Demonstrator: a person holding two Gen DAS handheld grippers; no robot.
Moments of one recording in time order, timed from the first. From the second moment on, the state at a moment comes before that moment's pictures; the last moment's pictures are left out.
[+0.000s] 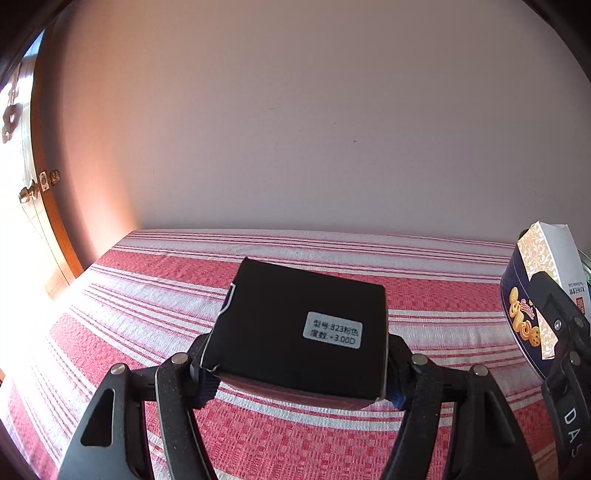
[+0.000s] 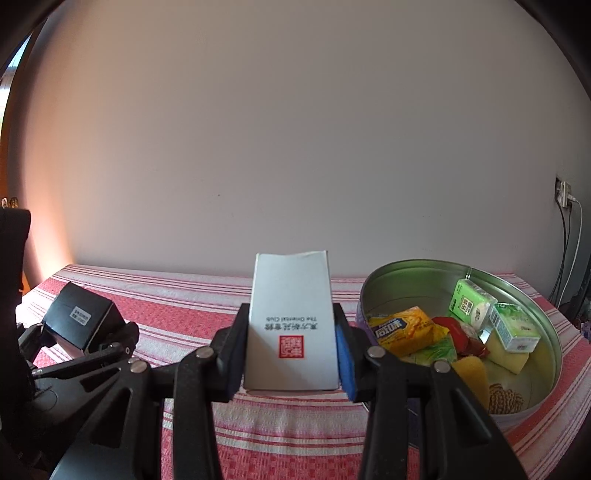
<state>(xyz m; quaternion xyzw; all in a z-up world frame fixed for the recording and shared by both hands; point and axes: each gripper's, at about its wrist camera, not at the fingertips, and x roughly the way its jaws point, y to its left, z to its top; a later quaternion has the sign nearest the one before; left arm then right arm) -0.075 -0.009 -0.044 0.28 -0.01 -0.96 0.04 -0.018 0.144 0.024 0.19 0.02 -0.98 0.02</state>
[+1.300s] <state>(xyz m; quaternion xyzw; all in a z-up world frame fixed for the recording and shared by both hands) -0.020 0.051 -0.048 0.29 -0.01 -0.96 0.01 0.027 0.200 0.013 0.19 0.05 -0.98 0.04</state>
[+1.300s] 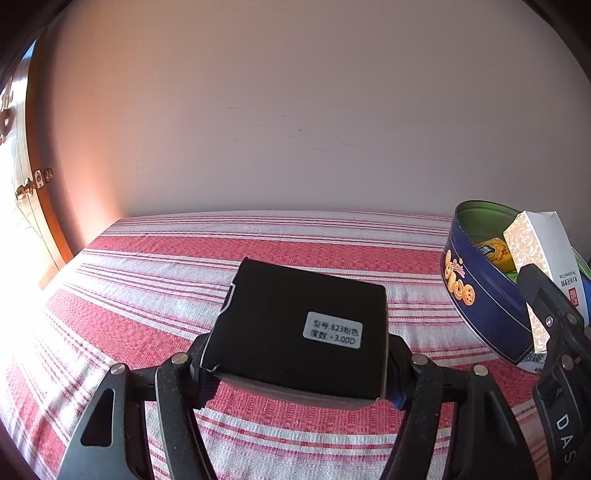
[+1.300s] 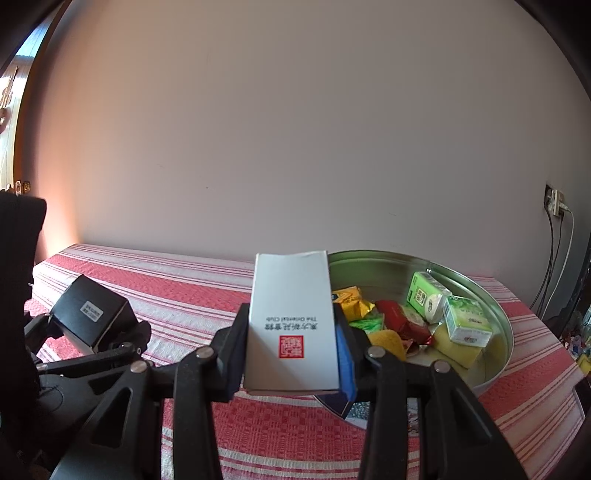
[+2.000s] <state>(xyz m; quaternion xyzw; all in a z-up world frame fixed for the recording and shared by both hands) -0.017 0.098 -0.044 0.29 -0.01 -0.96 -0.02 0.048 0.238 0.022 0.14 0.08 -0.99 0.03</state>
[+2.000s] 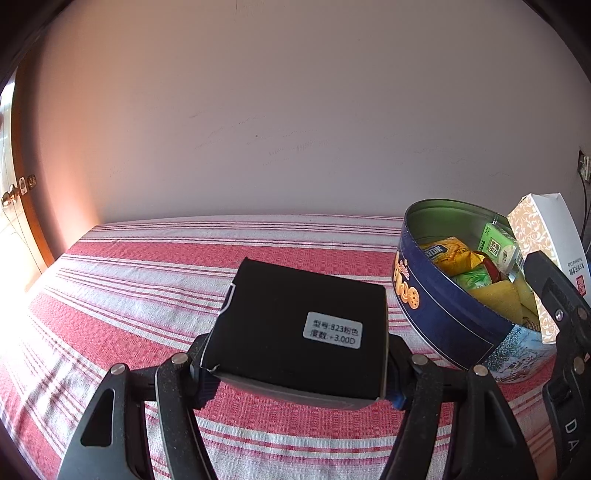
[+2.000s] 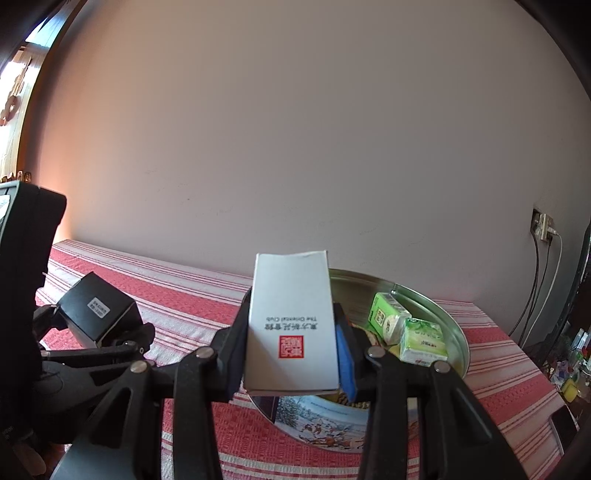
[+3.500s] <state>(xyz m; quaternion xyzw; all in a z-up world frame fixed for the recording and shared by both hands) -0.056 0.232 -0.003 0.25 0.00 -0.96 -0.15 -0.017 0.397 0.046 0.13 0.00 -0.98 -0.12</state>
